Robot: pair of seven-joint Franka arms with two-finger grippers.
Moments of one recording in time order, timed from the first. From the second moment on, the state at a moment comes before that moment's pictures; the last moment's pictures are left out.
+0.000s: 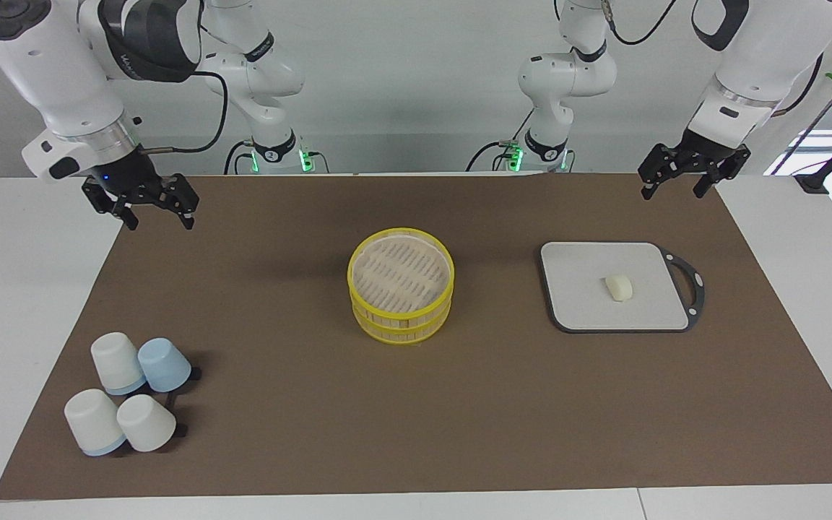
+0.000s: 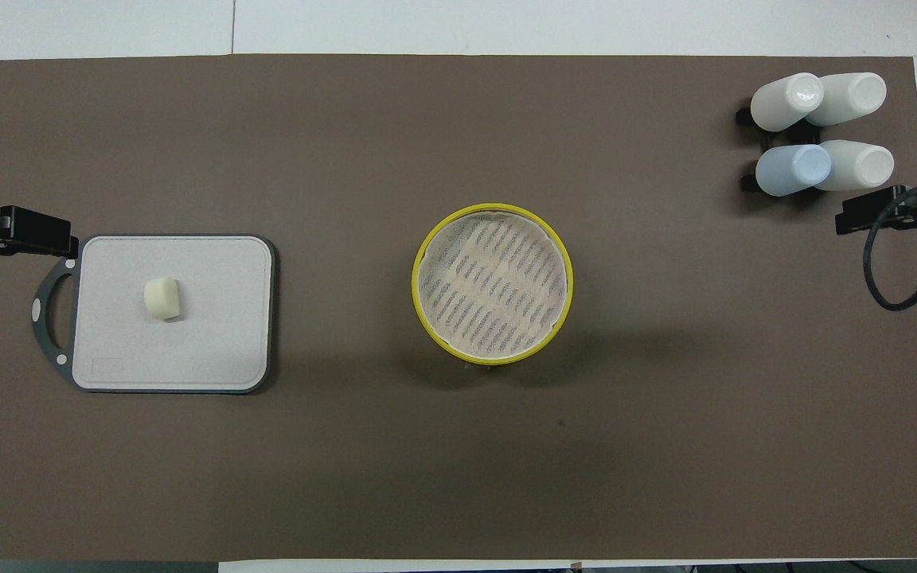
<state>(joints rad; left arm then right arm) -0.04 -0.04 -0.01 -1.61 -0.01 1.59 -0.02 -0.04 0.01 -0.02 -1.67 0.01 1.71 -0.06</state>
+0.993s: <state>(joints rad) -0.04 -0.04 -0.01 -1.62 -0.01 1.58 -0.02 -0.02 0.01 -0.01 -1.68 0.02 1.69 -0.06</state>
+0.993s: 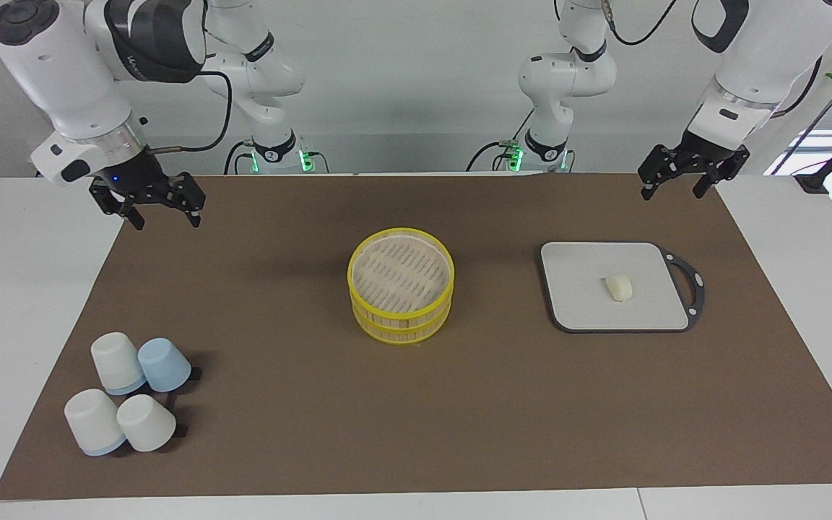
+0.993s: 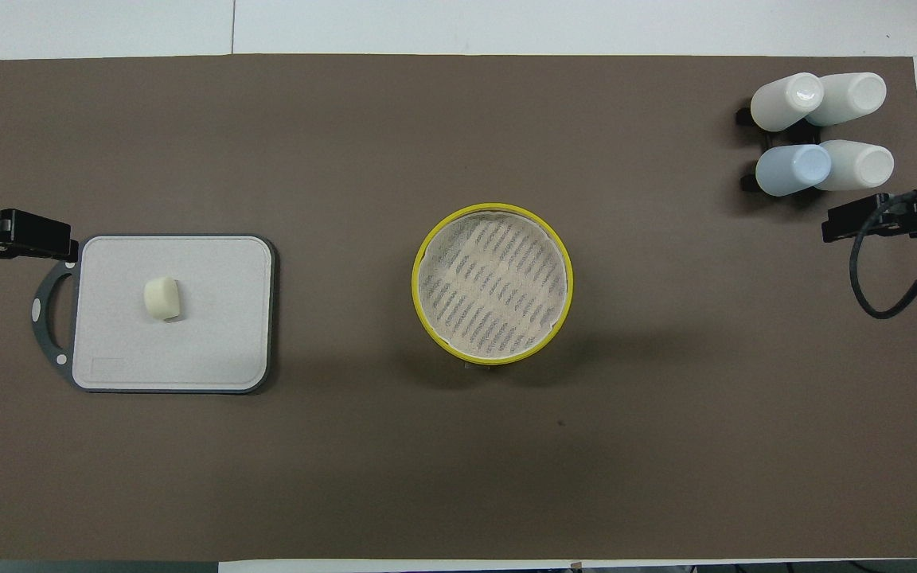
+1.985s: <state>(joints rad) -0.02 -0.08 0.00 -2.04 0.00 1.94 -0.02 0.51 0.33 0.00 -1.46 0.01 1.82 0.59</state>
